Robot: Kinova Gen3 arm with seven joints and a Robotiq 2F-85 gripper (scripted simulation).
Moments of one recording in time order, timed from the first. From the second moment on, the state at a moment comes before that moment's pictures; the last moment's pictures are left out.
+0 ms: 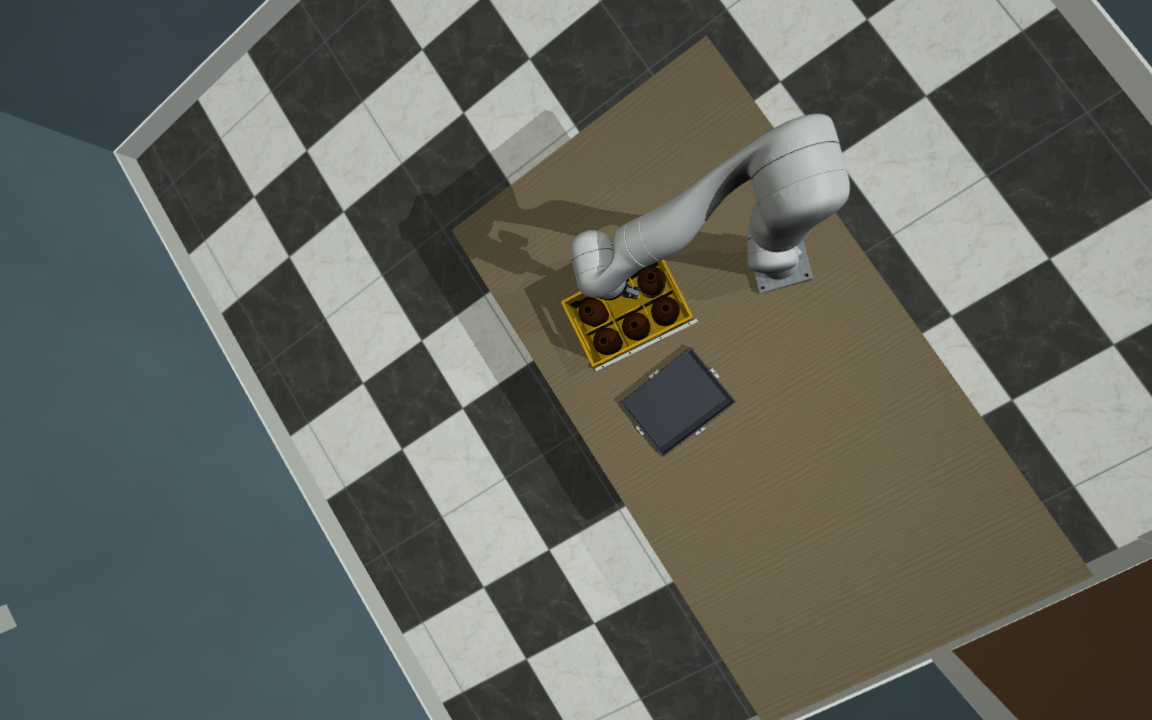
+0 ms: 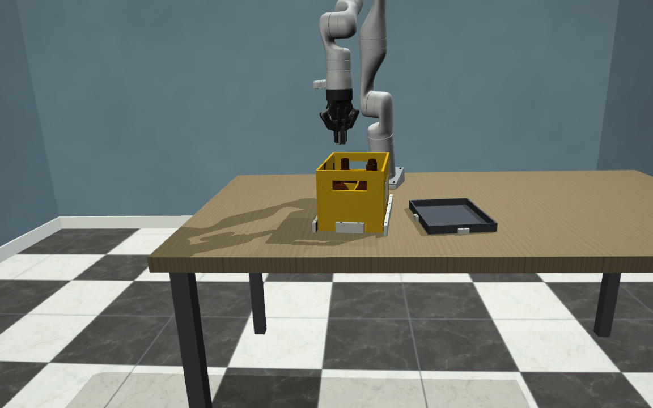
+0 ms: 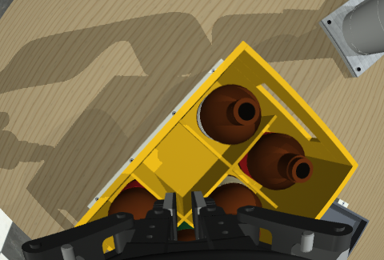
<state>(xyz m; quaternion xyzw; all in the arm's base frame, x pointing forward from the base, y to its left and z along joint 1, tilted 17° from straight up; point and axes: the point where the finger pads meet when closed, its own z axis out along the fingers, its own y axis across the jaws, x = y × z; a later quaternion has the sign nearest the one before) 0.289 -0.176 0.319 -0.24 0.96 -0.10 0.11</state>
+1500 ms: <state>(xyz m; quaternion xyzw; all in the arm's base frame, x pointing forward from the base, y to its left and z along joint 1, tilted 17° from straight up) 0.290 -0.176 0.317 -0.24 0.96 -0.10 0.11</state>
